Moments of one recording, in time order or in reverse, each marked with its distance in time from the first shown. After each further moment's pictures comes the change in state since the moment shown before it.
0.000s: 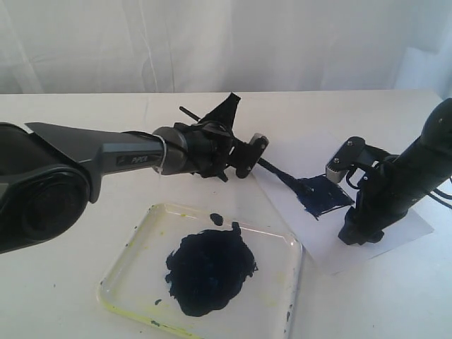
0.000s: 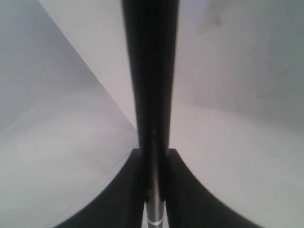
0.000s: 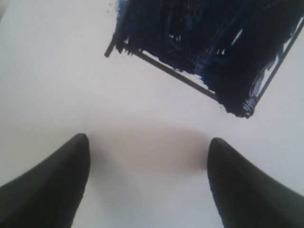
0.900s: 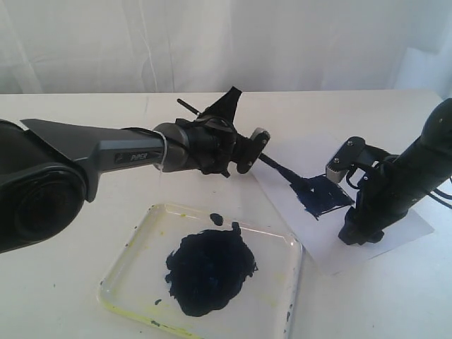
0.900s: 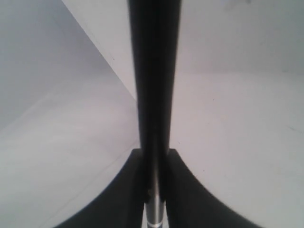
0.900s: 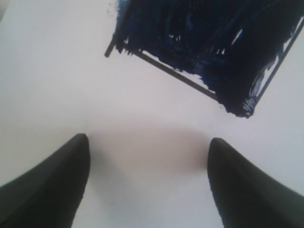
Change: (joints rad) left arm -0.018 -0.025 0.005 0.005 0.045 0.009; right arm 0.000 0.000 0.000 0.000 0.000 0.000
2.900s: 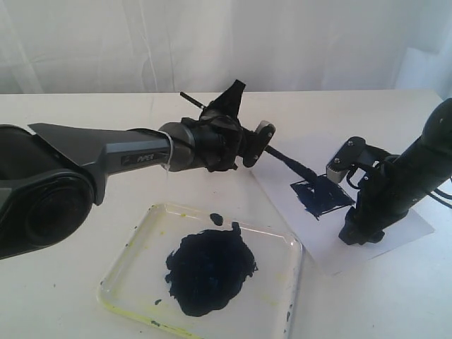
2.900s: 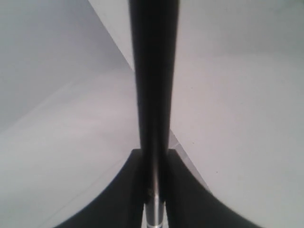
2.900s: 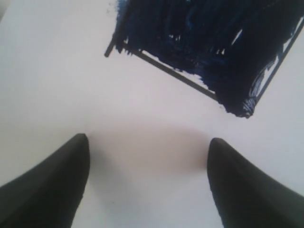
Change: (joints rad) left arm -0.006 0.028 -0.063 0.021 0.023 -0.034; right arm 0.000 0.000 0.000 0.000 0.011 0.000
